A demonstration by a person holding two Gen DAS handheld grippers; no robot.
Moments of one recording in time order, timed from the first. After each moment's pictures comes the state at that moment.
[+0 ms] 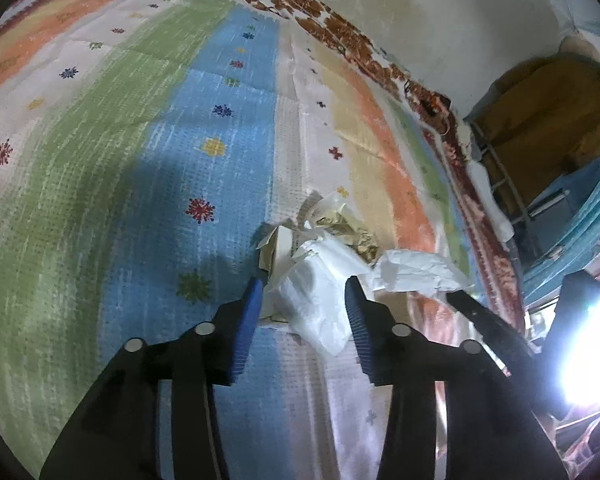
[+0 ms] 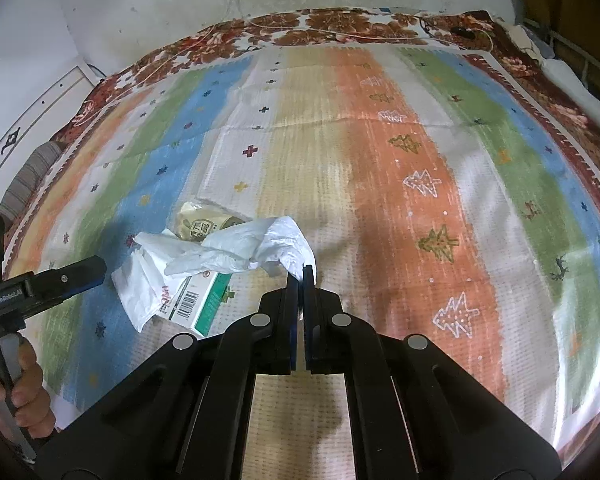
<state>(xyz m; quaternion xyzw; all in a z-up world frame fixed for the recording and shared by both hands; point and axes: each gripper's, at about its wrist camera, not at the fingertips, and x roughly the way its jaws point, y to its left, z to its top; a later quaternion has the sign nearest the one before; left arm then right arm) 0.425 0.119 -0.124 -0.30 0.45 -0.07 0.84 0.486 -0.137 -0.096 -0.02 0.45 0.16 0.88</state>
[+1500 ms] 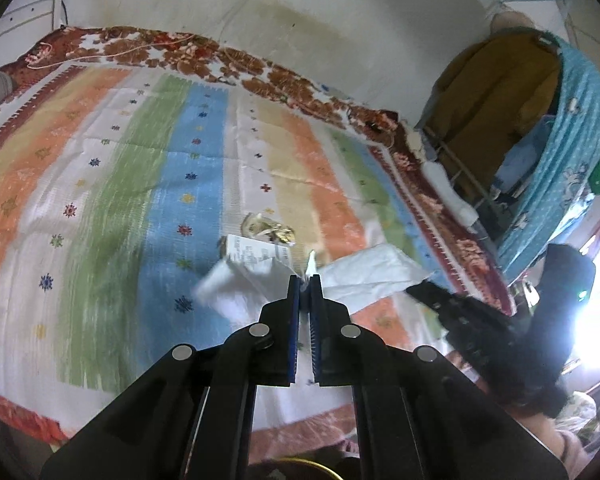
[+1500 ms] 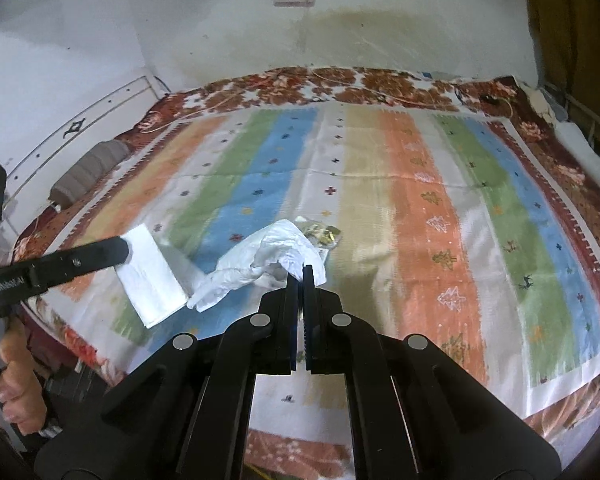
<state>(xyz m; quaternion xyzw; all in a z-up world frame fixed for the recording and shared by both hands) 0.291 0.079 0.016 -0.23 0.37 -0.09 0.90 0.351 -0.125 0.011 -0.04 0.36 0.24 0.90</state>
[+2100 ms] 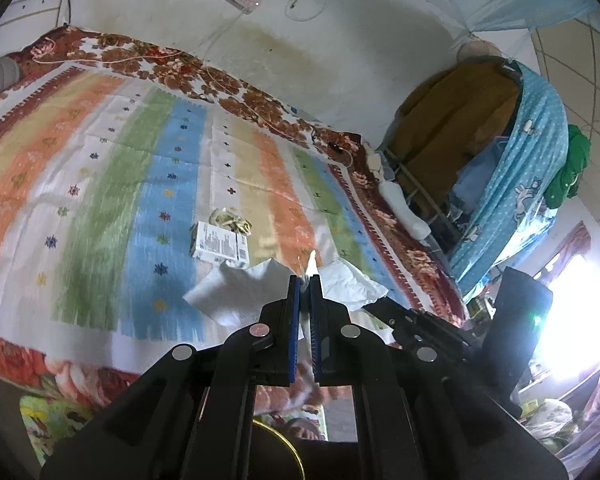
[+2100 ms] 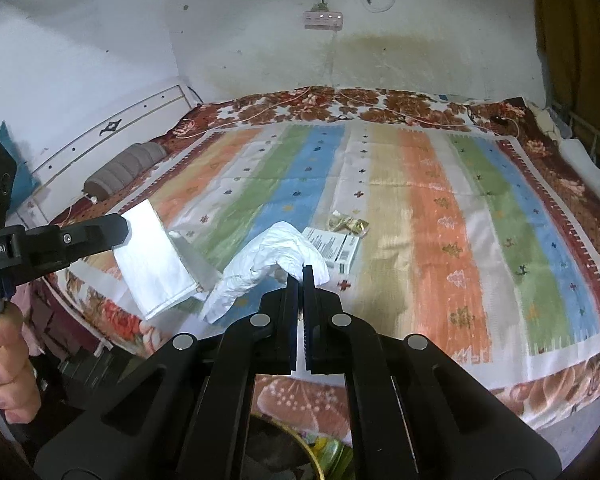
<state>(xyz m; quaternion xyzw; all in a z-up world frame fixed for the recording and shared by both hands) 0.197 0.071 0.048 -0.28 0.32 -0.13 0.90 0.256 -0.136 0.037 -0.04 0.33 0.27 0.90</state>
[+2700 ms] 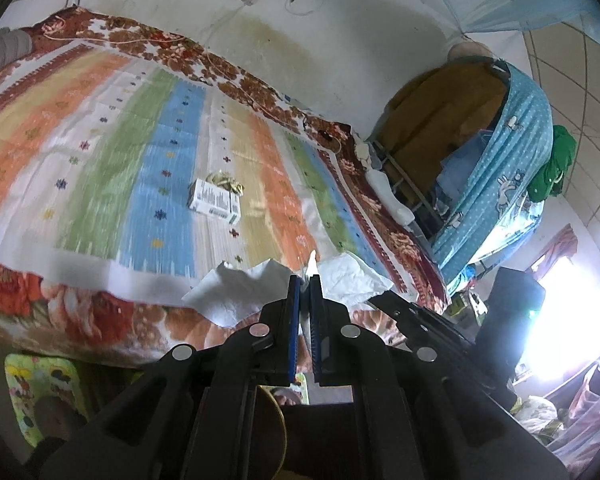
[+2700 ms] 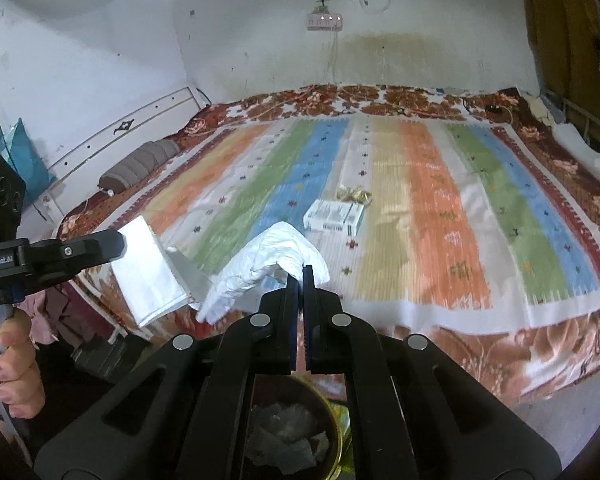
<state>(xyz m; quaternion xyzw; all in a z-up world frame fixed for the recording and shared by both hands) 0.121 0.059 0.025 -0.30 0.33 -0.15 0.89 0.183 -0.168 0.025 -0.03 0.33 0.28 0.90</state>
